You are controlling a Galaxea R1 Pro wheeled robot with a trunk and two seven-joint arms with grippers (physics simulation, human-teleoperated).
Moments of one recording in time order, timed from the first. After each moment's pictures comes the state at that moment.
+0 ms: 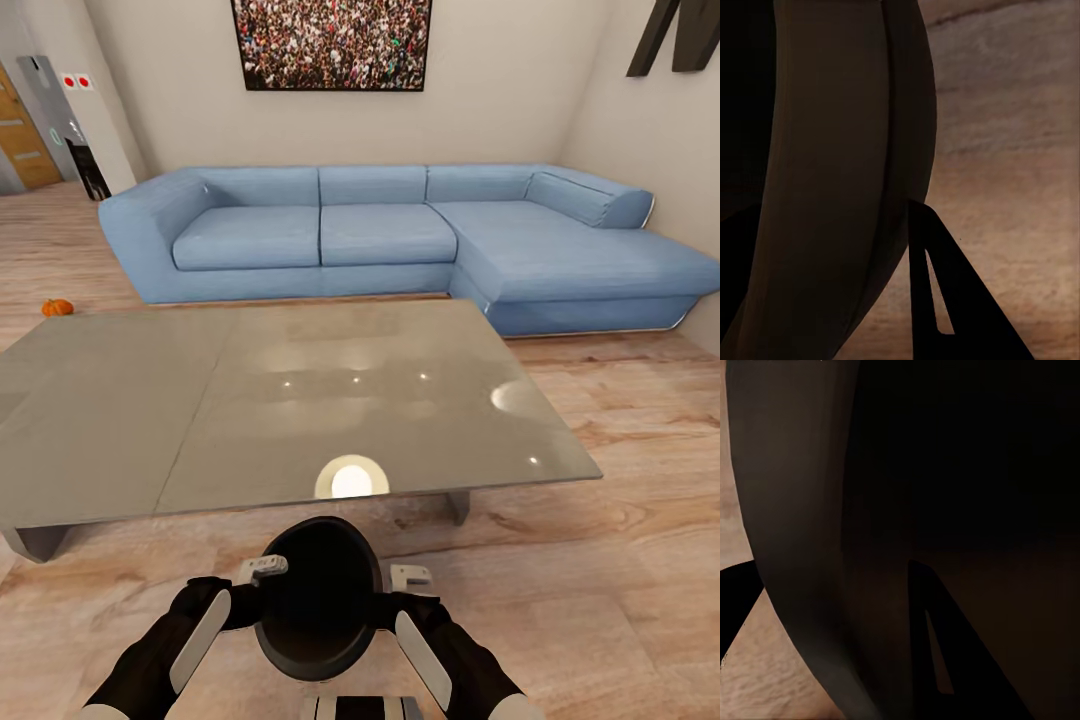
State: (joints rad) left arm -0.43 0.08 -0.23 -0.93 0.49 0.75 0.05; right arm -0.49 0.17 0.42 -0.72 -0.51 0.46 -0.28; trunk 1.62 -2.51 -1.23
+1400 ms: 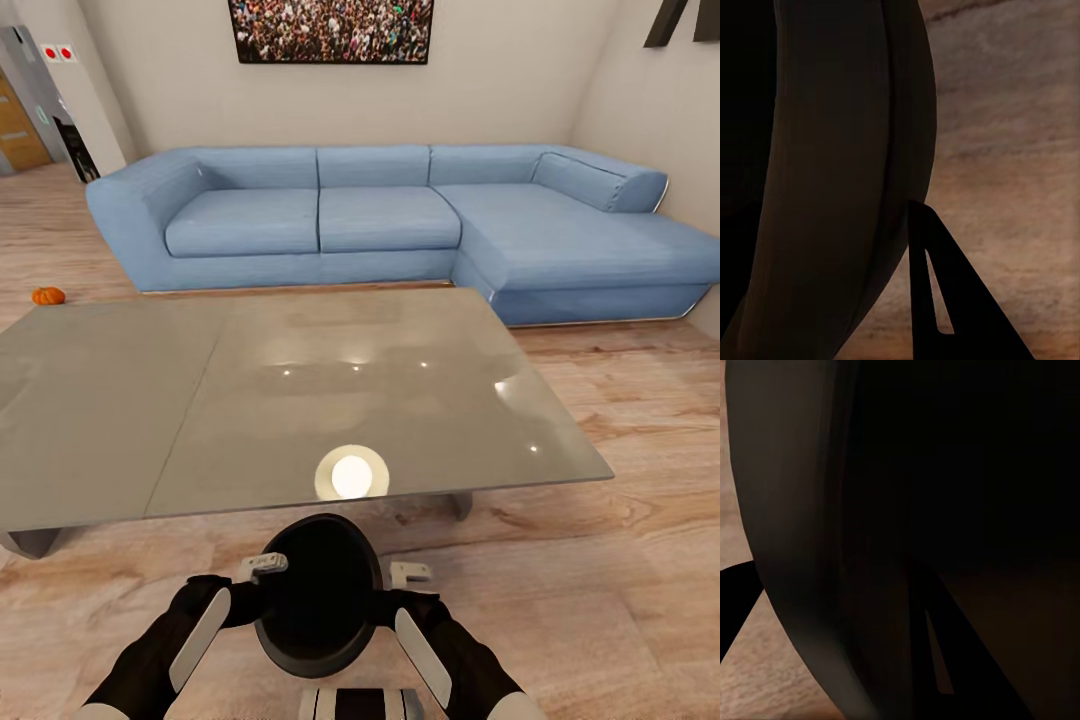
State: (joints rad) left arm -0.43 0.08 -0.23 -0.94 0.49 0.75 0.05; right arm -0.49 0.17 0.42 -0.73 -0.50 0.47 -0.29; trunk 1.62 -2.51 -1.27
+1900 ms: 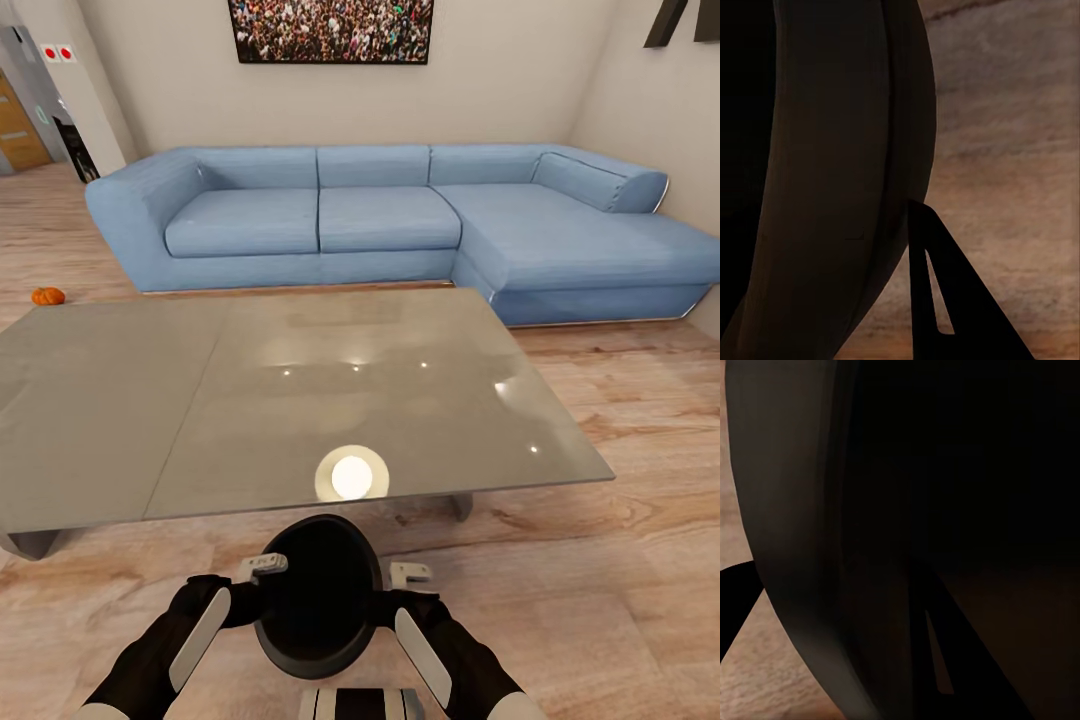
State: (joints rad) left arm -0.43 0.08 -0.23 -0.94 0.49 0.76 0.05; right arm -0.49 0.17 0.42 -0.73 -0.51 0.48 -0.29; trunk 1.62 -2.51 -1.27
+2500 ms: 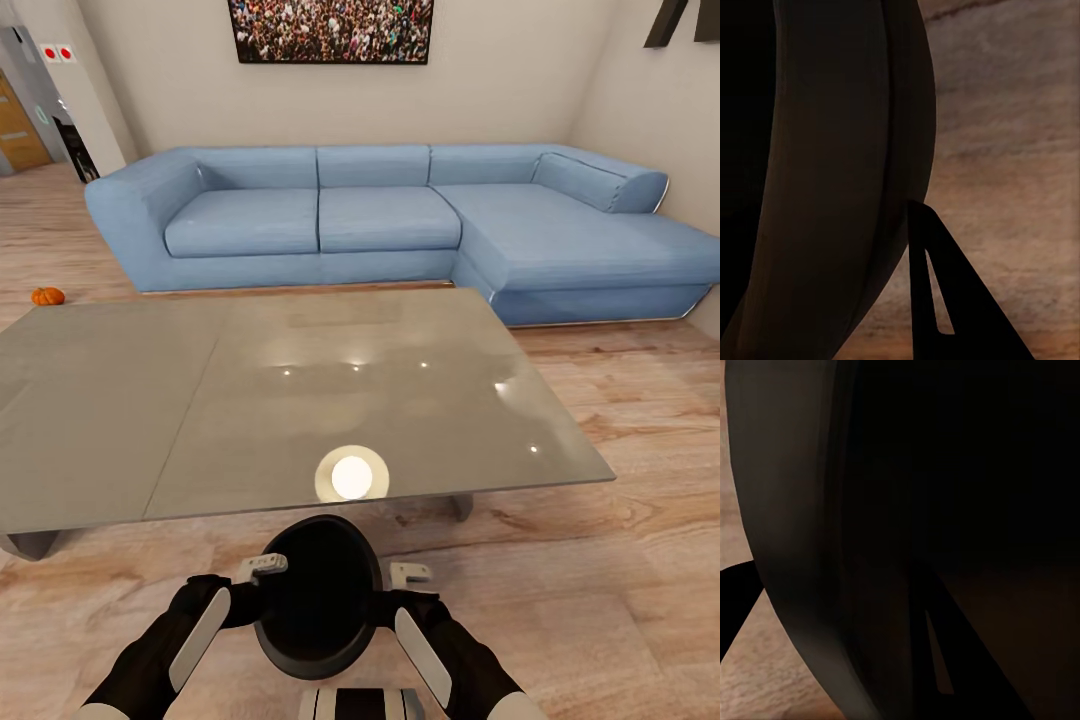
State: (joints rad) left arm -0.43 0.08 -0.23 -0.94 0.49 0.76 0.05; right arm -0.49 0.17 0.42 -0.73 -0.51 0.48 -0.29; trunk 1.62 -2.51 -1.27
